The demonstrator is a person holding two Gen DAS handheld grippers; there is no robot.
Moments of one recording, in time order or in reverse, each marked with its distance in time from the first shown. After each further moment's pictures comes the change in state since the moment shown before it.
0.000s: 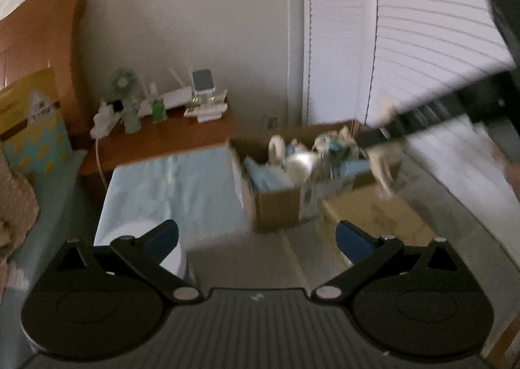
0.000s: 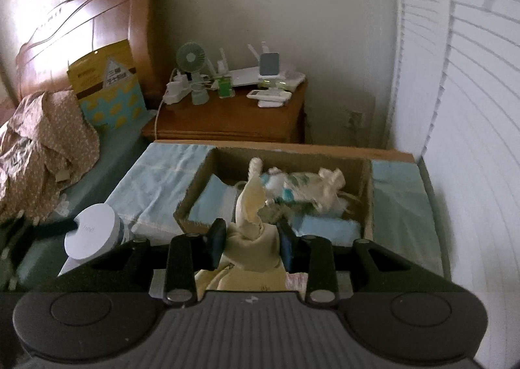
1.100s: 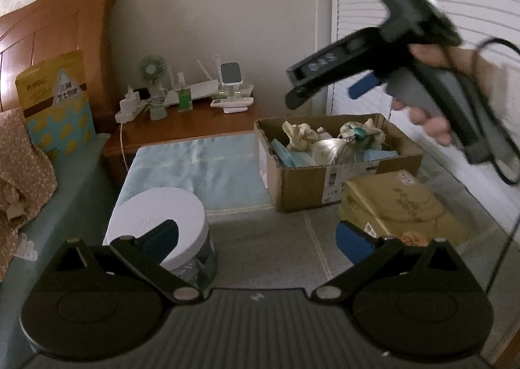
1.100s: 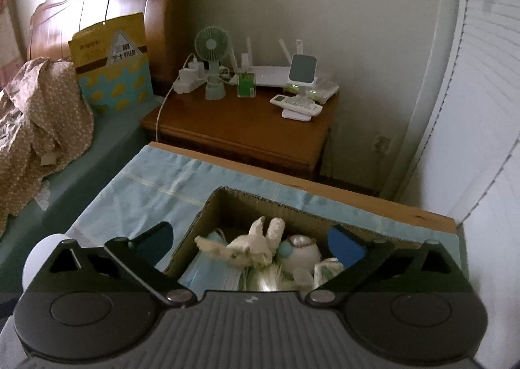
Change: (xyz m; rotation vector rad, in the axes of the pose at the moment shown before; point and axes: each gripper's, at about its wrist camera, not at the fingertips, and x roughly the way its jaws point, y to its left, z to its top) left arm -0.003 0.010 -0.027 -0.073 -0.027 0.071; right arm 0.094 0.022 0.064 -0.156 0.044 0.017
